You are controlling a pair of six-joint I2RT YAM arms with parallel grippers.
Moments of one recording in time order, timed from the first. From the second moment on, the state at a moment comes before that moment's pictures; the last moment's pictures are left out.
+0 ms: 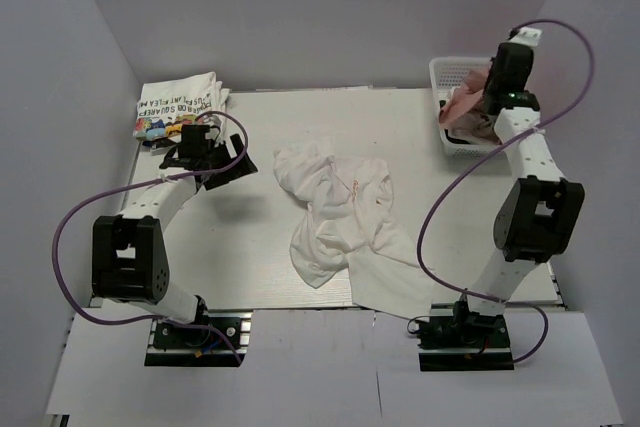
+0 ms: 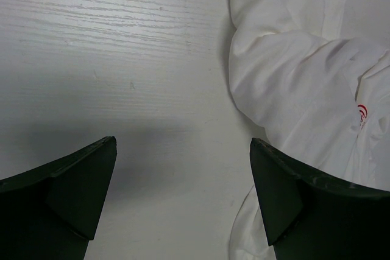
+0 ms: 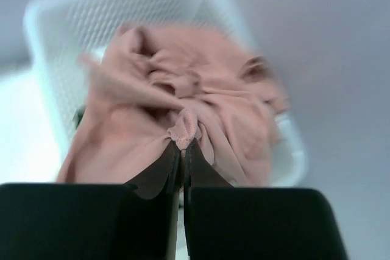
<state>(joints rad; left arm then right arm) -0.08 1.51 0.98 -0.28 0.22 -0.41 -0.04 1.82 1.61 -0.26 0.32 0.02</state>
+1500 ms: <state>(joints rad) -0.33 1.97 1.31 -0.27 0.12 -0.46 0.32 1.61 1.18 -0.30 0.00 0.29</state>
